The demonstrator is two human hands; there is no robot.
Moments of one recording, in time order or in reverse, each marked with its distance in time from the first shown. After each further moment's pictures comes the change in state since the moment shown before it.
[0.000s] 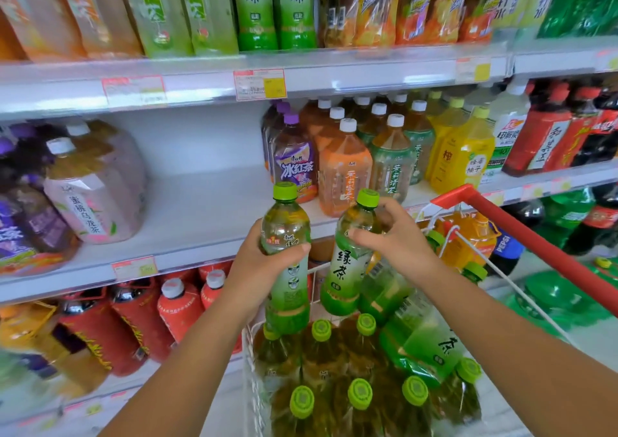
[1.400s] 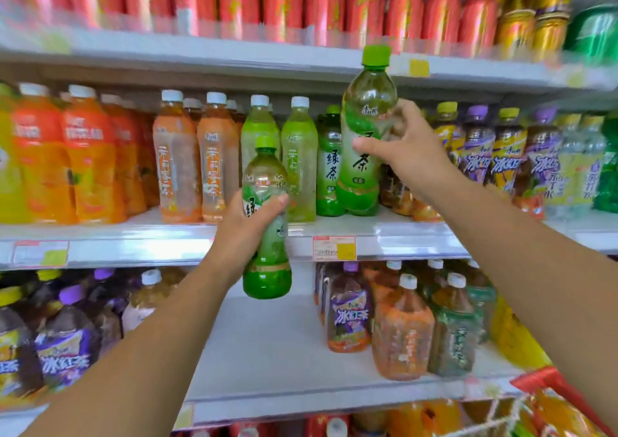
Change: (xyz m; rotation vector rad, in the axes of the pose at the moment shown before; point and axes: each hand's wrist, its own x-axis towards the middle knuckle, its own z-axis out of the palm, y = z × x) left_hand 0.102 0.206 -0.103 0.048 0.230 0.524; right_hand 0.150 -0.287 0.014 0.113 0.050 -0.640
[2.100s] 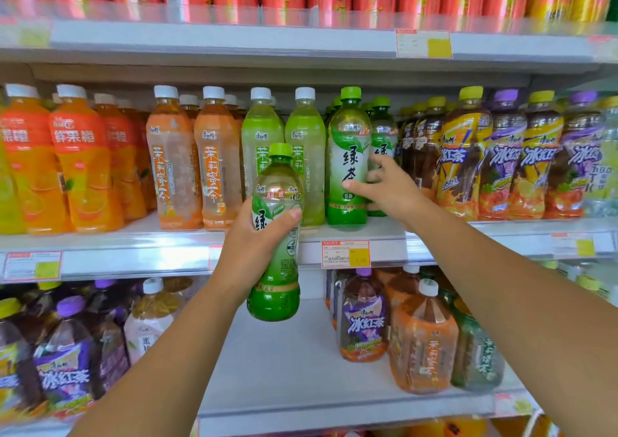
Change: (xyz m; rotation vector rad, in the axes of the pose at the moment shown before) left_hand 0.002 -0.015 0.007 0.058 0.013 0.007; right_hand 0.022 0.086 0.028 -0.105 -0.151 0.271
